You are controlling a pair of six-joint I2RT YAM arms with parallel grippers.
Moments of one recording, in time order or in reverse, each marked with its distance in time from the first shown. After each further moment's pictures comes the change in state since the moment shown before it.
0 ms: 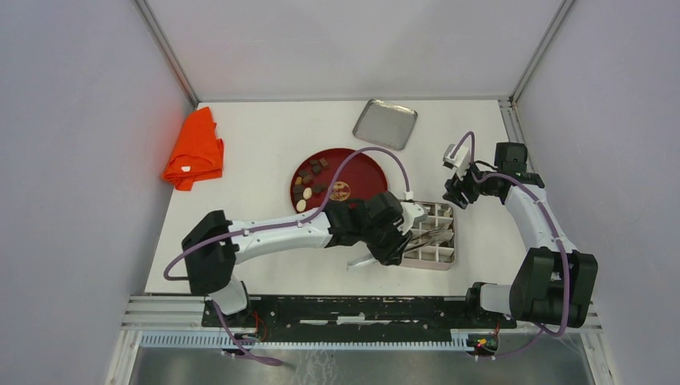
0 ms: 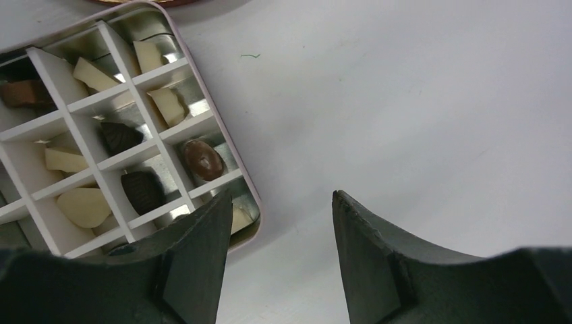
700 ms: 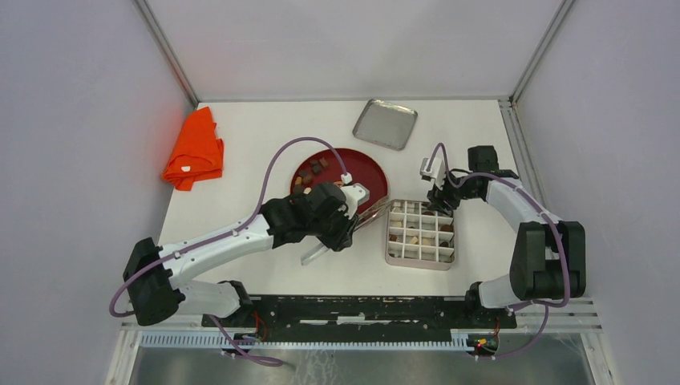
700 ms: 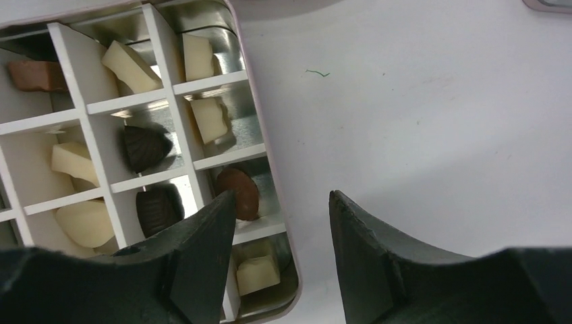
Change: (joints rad) left arm 0.175 -0.407 -0.253 -0.154 -0.157 0.001; right arm 0.138 0.146 -0.031 0.027 -0.015 -0.113
